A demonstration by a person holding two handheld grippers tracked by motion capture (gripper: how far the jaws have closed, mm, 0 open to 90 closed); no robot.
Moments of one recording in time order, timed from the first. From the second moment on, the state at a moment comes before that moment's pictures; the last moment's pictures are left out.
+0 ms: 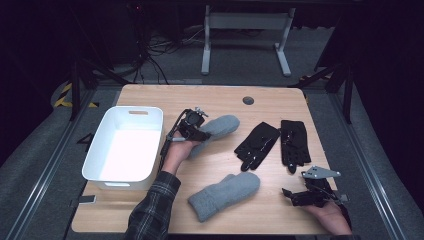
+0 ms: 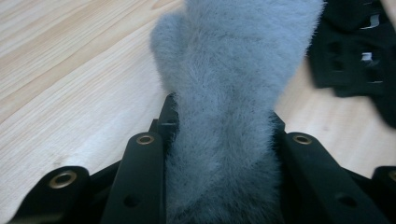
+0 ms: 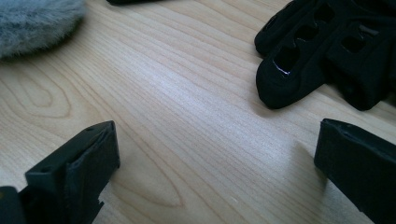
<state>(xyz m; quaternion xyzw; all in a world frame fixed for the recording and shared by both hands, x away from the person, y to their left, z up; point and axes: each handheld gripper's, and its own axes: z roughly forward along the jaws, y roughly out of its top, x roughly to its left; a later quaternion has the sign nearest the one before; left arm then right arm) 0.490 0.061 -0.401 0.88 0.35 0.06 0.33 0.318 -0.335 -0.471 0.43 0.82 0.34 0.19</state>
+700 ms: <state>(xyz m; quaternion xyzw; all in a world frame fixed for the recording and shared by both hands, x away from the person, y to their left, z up) 0.416 0.050 -0.365 0.89 0.30 0.01 0.35 0.318 -0.335 -0.471 0.43 0.82 0.34 0.19</state>
